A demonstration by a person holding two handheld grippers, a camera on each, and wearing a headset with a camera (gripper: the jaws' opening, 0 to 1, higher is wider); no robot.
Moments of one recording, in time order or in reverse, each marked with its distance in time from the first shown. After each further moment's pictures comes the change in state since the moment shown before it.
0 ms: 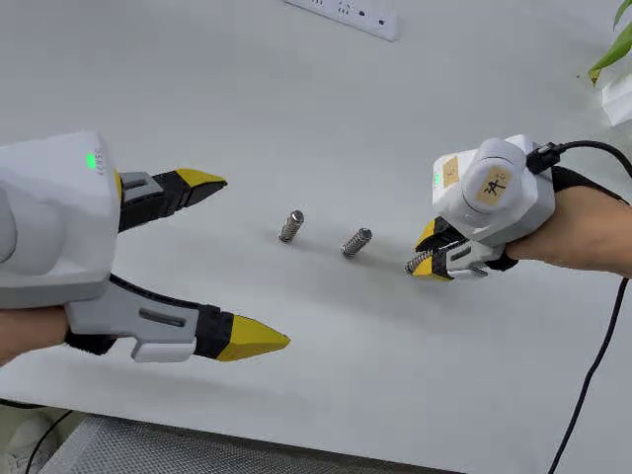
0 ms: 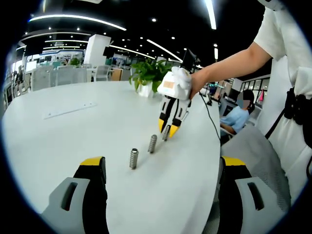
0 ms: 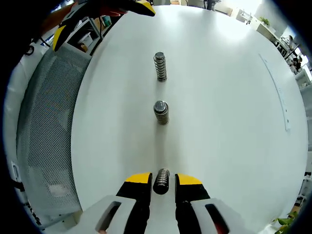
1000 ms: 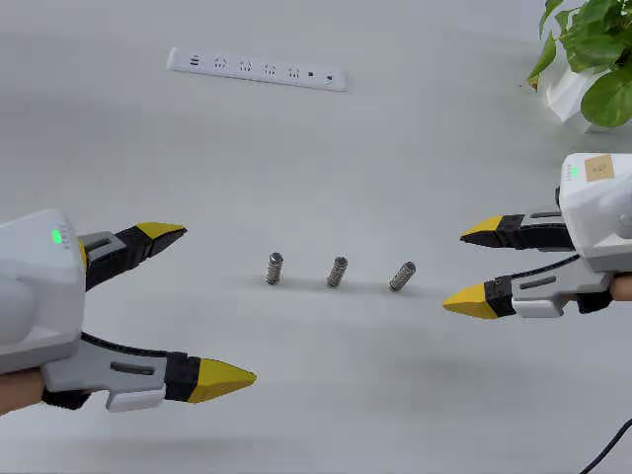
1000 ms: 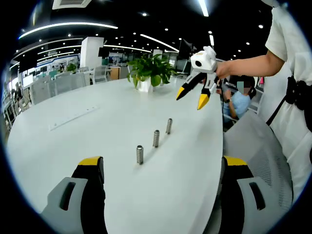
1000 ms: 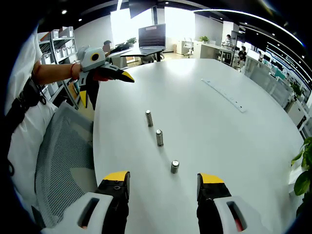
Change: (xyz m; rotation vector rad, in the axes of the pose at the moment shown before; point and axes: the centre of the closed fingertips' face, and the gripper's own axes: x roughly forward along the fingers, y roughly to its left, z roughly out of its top) left arm -0.018 -0.002 0.001 0.120 0.077 0.029; right arm -0.090 0.030 -0.031 0.402 -0.577 -0.178
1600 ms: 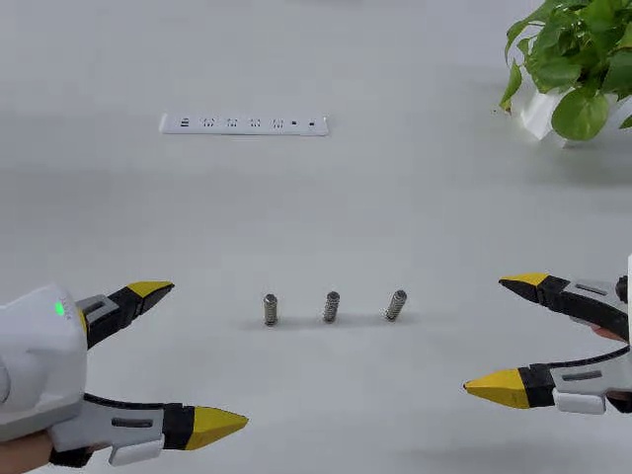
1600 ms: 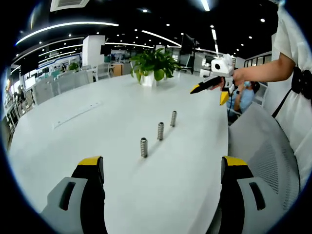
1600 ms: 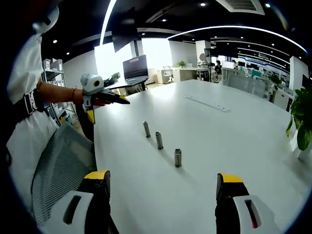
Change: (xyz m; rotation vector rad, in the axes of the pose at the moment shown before) left arm 0.004 0.006 -0.018 0.025 0.050 0.046; right arm -0.013 0.027 -0.030 0.130 -0.252 -0.074
